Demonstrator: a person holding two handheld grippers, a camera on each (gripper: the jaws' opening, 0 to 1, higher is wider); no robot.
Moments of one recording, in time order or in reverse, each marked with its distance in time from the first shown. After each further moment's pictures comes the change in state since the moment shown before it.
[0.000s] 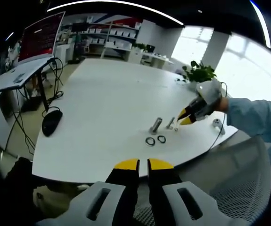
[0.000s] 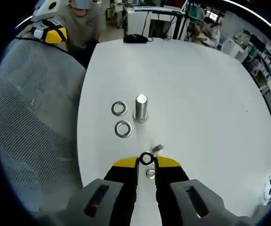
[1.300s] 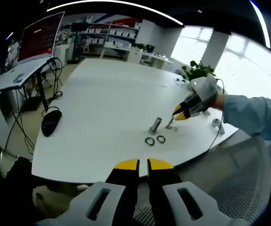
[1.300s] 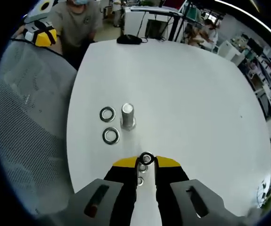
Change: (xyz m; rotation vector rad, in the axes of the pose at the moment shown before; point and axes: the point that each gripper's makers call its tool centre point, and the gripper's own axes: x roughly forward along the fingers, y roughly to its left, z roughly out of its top) left arm 0.001 -0.001 0.000 0.000 0.000 -0.005; right arm 0.010 -0.020 0.012 -0.023 0.022 -0.052
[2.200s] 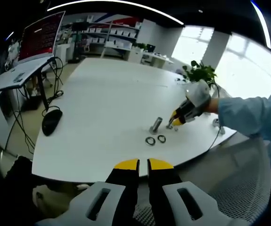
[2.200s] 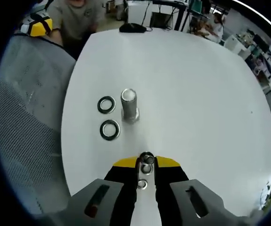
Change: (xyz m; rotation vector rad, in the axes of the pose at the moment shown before) left arm 0.000 0.001 -0.001 -0.004 0.003 0.006; right arm 0.033 0.008 -0.015 -0.008 0.063 0.053
